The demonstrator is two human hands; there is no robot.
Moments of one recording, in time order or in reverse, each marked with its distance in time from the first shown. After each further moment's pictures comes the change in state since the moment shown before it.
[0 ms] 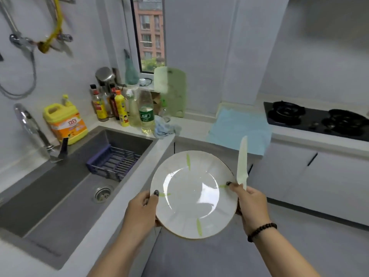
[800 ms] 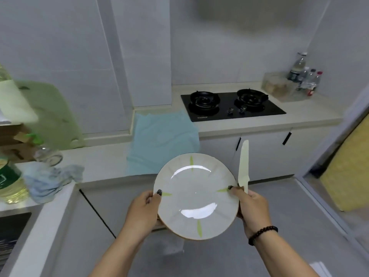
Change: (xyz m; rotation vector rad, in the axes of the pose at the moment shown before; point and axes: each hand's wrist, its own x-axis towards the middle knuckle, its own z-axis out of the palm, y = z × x) left_hand 0.206 0.075 0.264 0.201 -0.526 0.013; right_hand 0.197 -0.029 -0.138 0.146 0.543 0.050
